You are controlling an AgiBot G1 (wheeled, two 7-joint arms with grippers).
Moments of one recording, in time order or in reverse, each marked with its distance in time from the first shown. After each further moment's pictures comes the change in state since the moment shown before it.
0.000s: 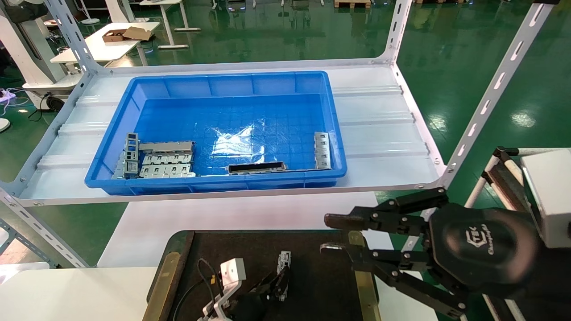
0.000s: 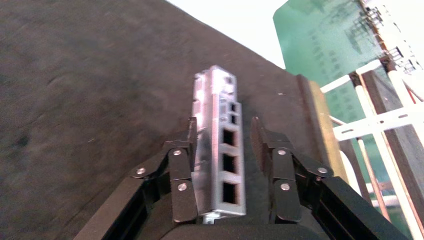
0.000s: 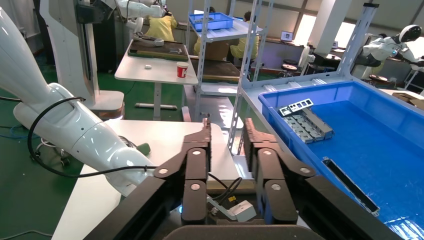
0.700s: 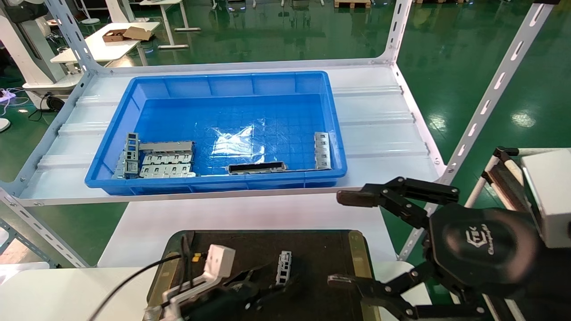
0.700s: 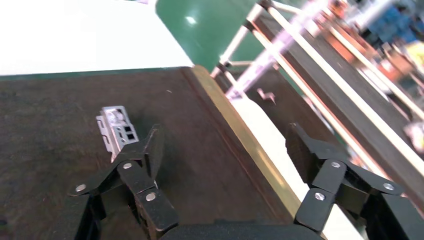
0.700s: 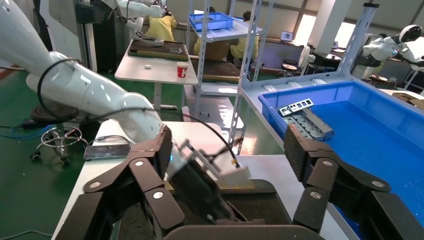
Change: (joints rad) left arm 0.037 -0.332 -0.156 -0.297 -0.100 0.524 0.247; right arm 0.000 0.000 0.000 0.000 0.000 0.000 0.000
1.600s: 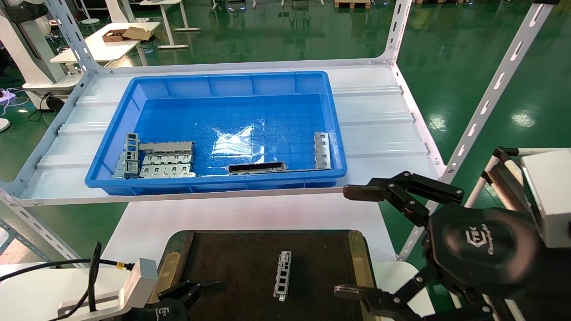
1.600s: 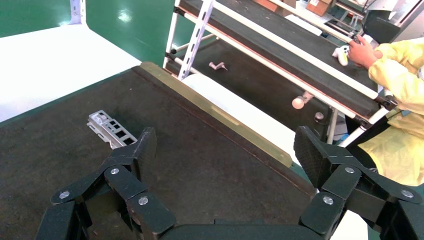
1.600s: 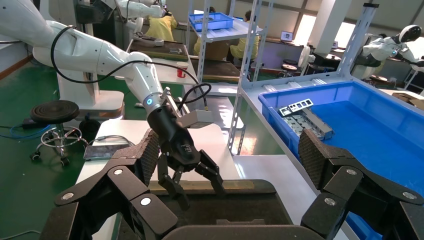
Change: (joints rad) left arm -0.026 -0.264 -0.177 0.134 -0.222 0.628 0.384; right arm 0.000 0.000 0.000 0.000 0.000 0.000 0.000
